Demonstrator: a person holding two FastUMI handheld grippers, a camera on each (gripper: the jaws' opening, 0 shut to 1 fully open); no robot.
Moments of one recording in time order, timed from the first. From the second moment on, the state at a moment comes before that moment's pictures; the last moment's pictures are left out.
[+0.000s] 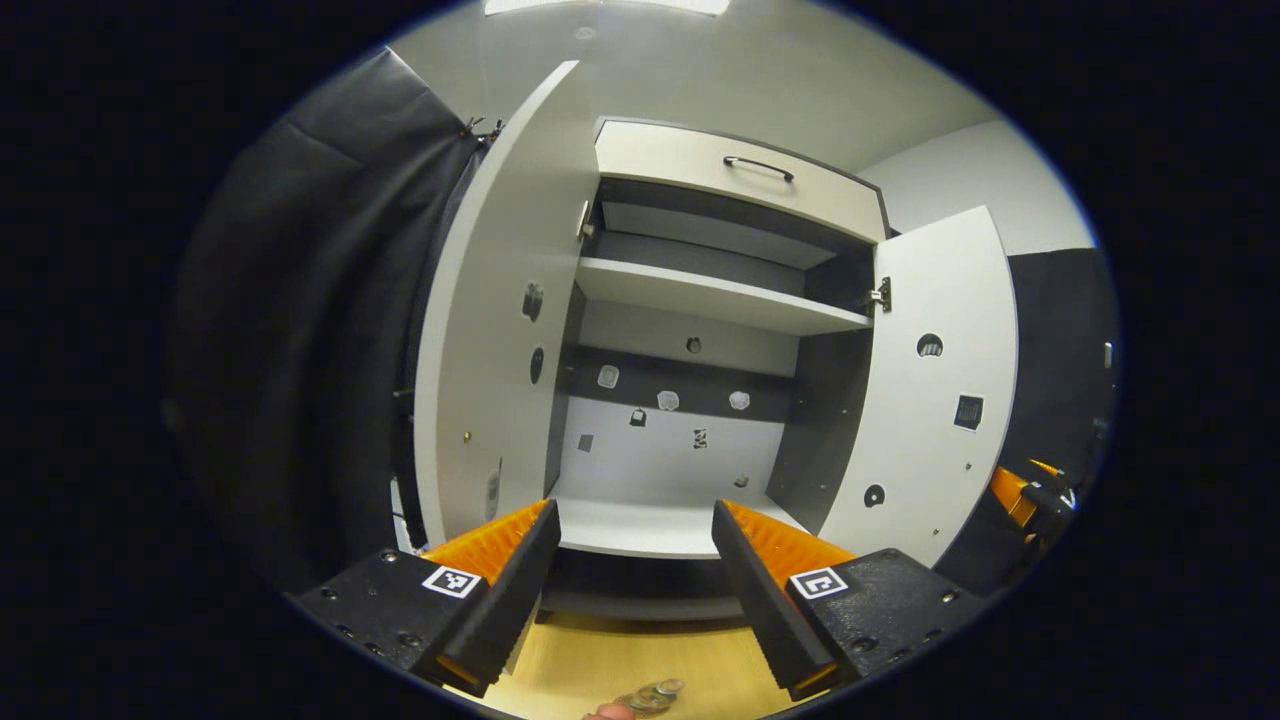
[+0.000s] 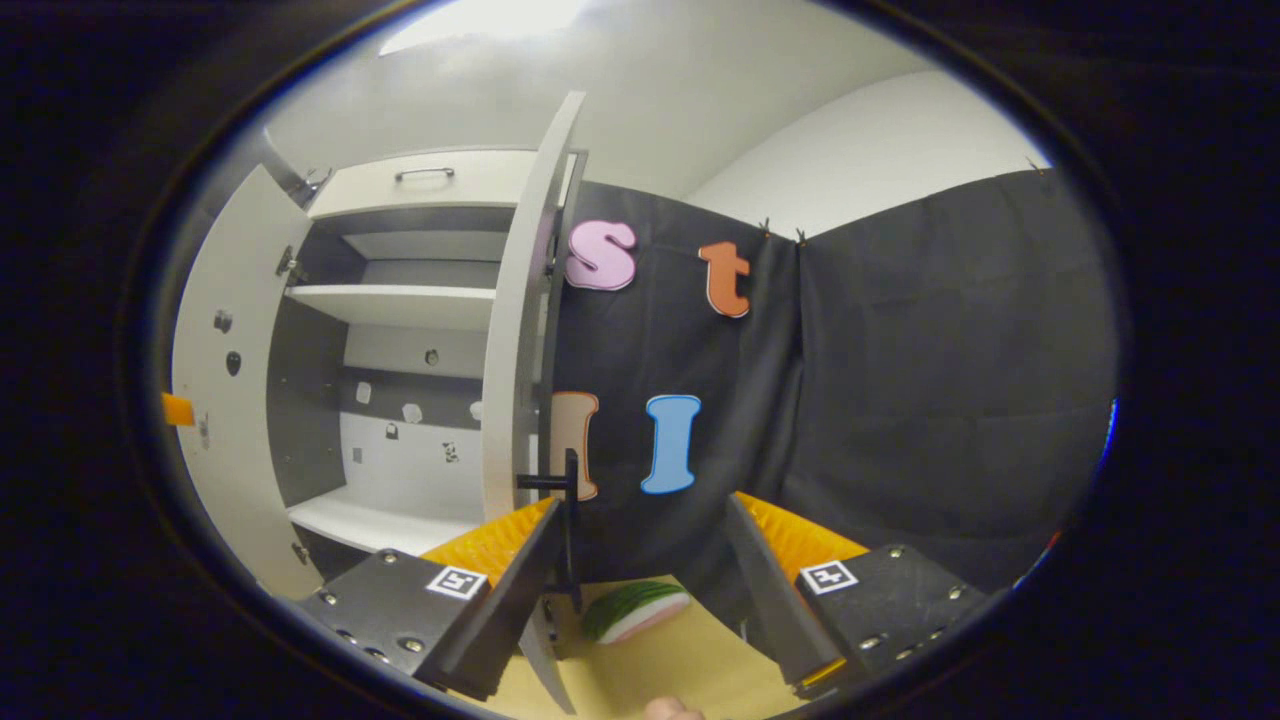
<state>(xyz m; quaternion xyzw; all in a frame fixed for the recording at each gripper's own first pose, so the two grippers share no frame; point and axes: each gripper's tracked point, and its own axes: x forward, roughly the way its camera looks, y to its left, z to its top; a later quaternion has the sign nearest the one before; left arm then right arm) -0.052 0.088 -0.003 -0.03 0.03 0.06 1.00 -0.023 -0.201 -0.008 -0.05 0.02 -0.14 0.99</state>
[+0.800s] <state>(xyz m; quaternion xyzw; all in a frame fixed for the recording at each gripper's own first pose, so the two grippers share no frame) -0.075 0.115 0.014 0.00 0.01 0.10 1.00 0.014 -0.112 -0.018 -0.01 0.05 0.05 1.00</state>
